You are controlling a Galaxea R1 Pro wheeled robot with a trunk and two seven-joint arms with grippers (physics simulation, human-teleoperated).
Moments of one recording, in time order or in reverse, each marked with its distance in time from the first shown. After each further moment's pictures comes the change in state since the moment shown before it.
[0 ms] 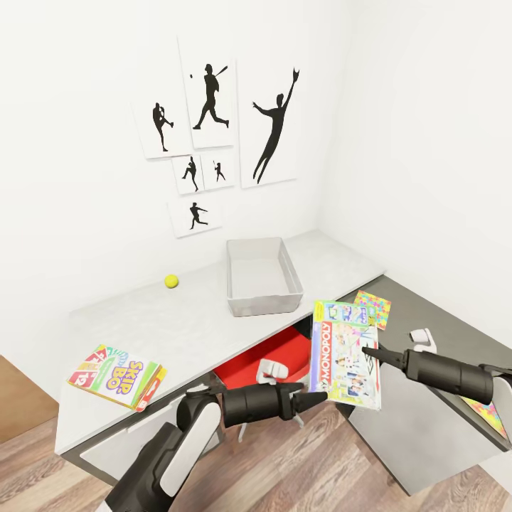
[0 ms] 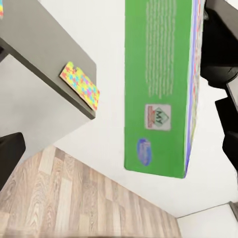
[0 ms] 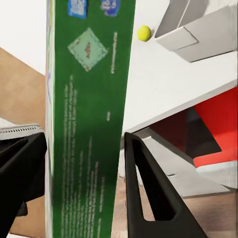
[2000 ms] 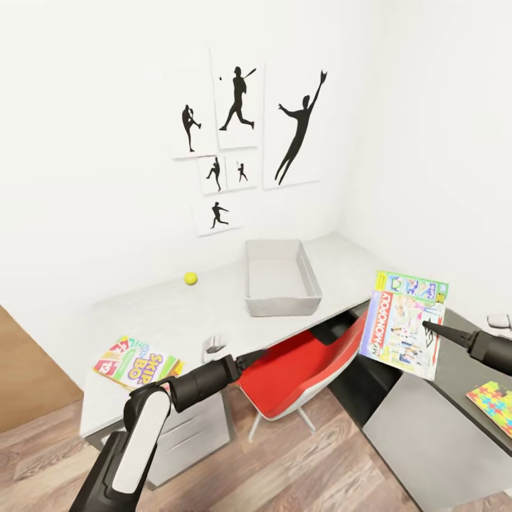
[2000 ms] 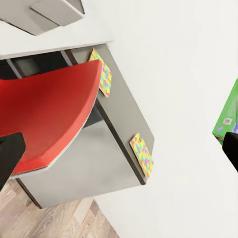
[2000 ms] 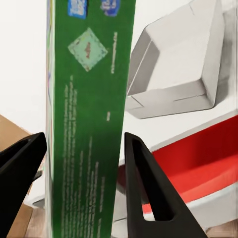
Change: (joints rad) left arm 0.099 -0.018 0.378 -0.187 0.052 0.143 0.216; right arm -0.015 -0.089 -0.281 -0.014 0.007 -0.002 -0.039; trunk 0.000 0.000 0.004
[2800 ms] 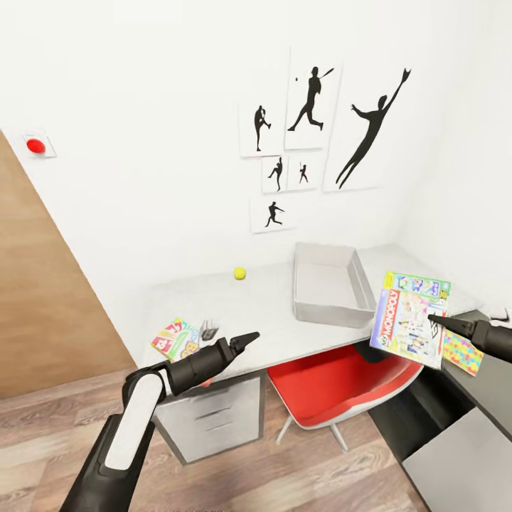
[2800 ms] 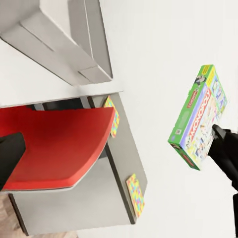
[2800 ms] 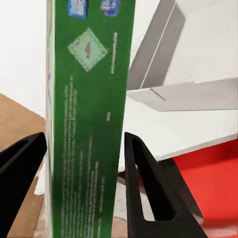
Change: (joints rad) left arm -0.065 0.002 0.036 0.005 0.213 0.076 0.133; right arm -0.111 -0.099 0.074 0.231 -0.006 0.001 -0.058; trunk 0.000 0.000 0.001
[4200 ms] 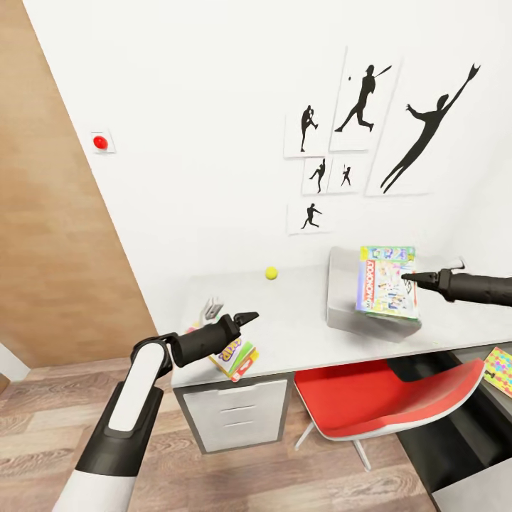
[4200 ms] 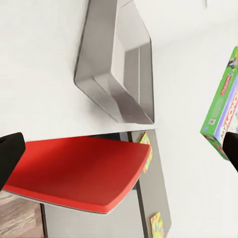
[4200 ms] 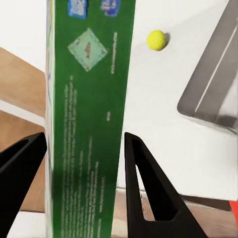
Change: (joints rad) left arm -0.137 -0.010 -0.033 0.011 0.242 0.003 0.438; right arm -0.532 -0.109 0.487 0.492 -0.018 0.003 0.020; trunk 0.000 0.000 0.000
